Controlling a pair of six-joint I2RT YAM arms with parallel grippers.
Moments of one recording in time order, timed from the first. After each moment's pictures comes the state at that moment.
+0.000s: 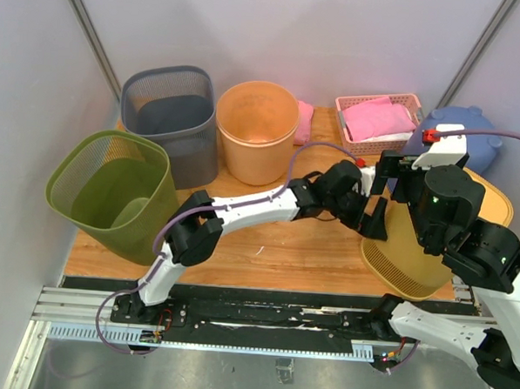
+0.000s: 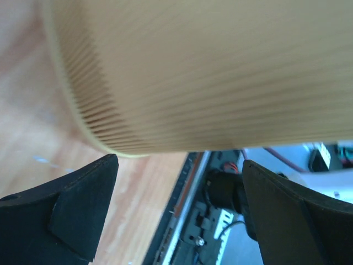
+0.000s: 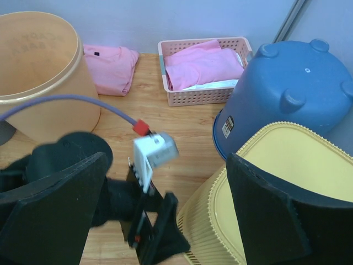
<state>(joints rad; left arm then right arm) -1.05 2.15 1.83 -0.18 0.36 -0.59 0.83 0.89 1.52 -0.90 0.82 0.15</state>
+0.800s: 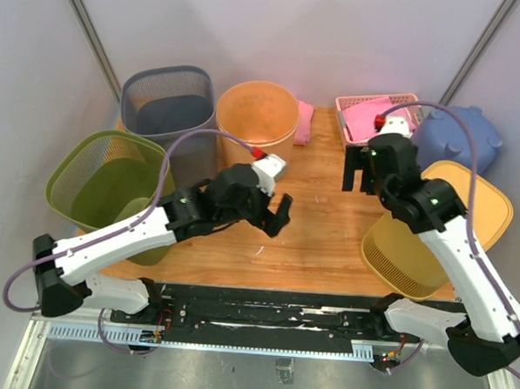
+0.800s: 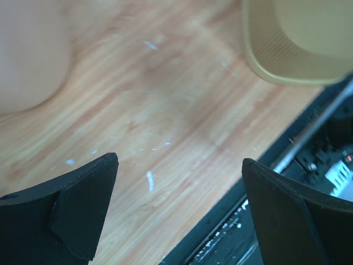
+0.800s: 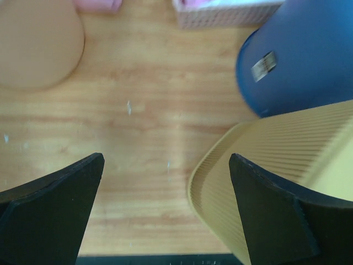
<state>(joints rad) -1.06 1.28 1.21 -0.47 -0.14 -0.26 0.58 1.08 1.48 -0.99 0.56 0.27</state>
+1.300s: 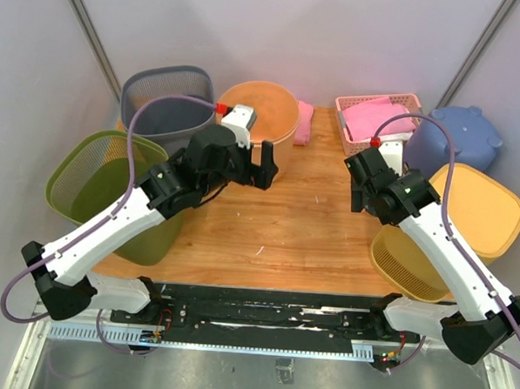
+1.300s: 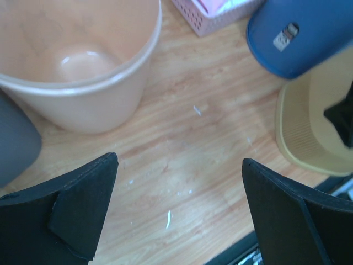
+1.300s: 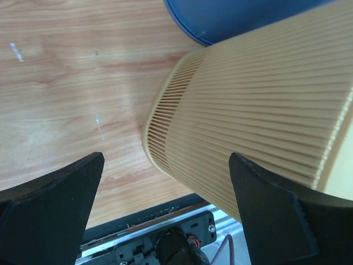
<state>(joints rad) -0.87 1.22 1.37 -0.54 -0.27 -0.35 0.57 1.19 1.35 -1.24 0.70 0.44</state>
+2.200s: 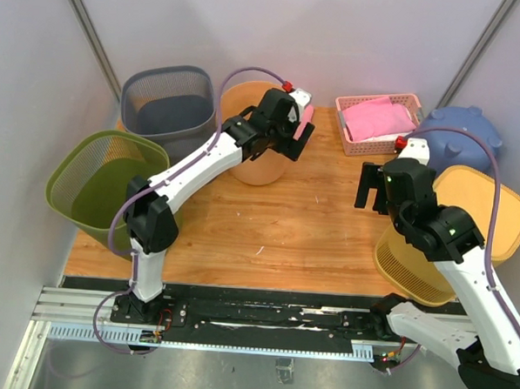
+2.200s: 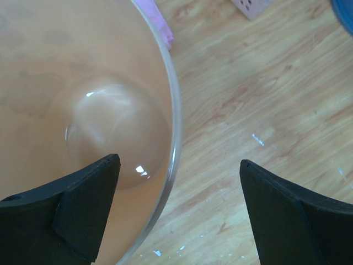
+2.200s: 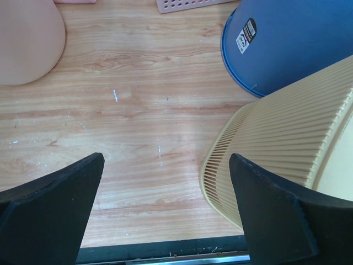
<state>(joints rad) -0.71 1.92 1.93 -0.59 -0.16 -0.05 0.57 0.93 1.30 -1.03 0.56 0.36</state>
